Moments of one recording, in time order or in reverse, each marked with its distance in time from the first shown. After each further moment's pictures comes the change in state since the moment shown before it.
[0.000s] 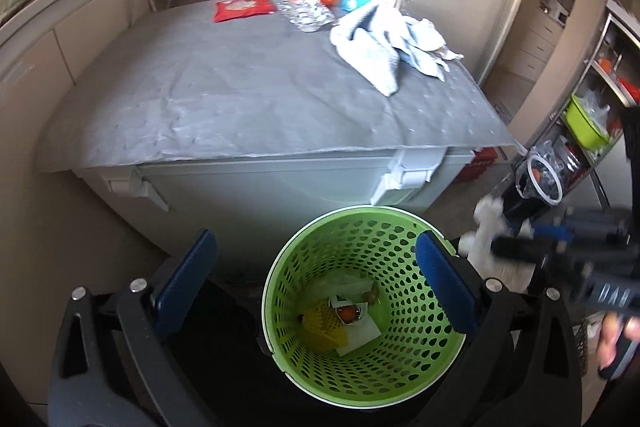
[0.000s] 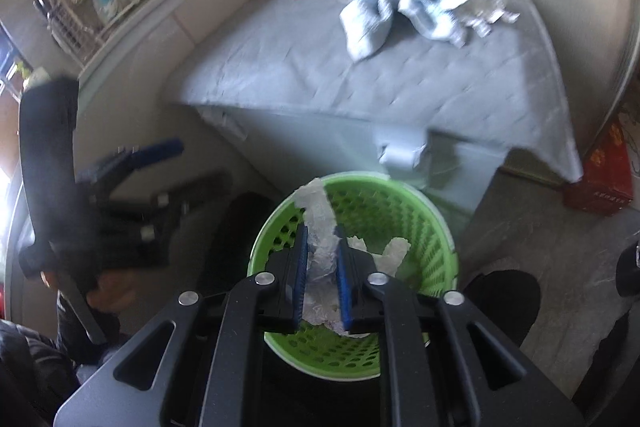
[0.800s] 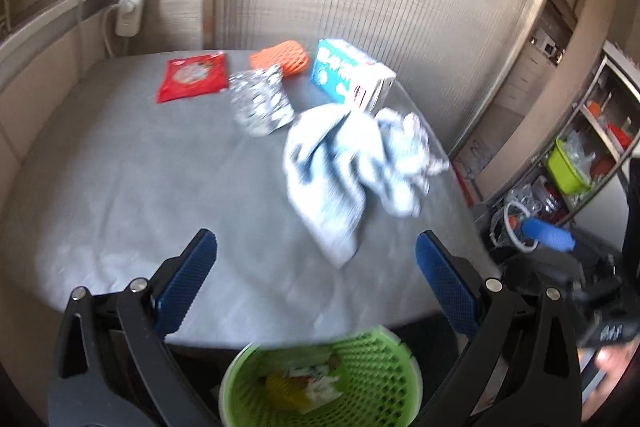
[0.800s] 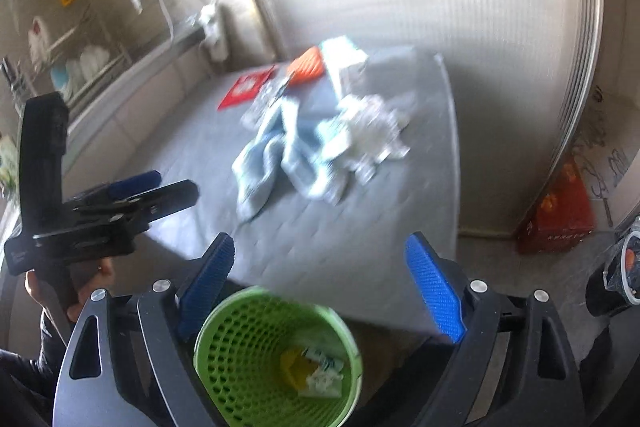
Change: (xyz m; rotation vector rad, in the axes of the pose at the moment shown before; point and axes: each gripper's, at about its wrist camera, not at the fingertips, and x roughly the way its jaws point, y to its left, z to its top) left arm 0.035 -0.033 0.131 -0.045 -0.065 -0.106; right arm -0.054 -0.081 0.088 0.073 -0.258 -0.158
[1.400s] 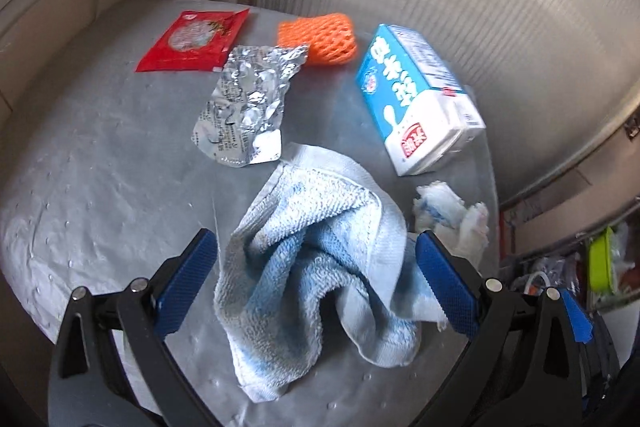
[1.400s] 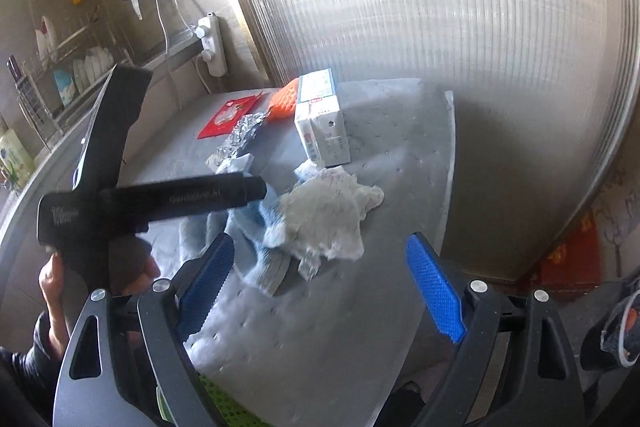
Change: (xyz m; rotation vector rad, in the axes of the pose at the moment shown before) left arm 0.105 -0.025 0.063 -0.308 0.122 0.226; right arm 0.049 -0.056 0.063 -0.093 -0.014 0.084
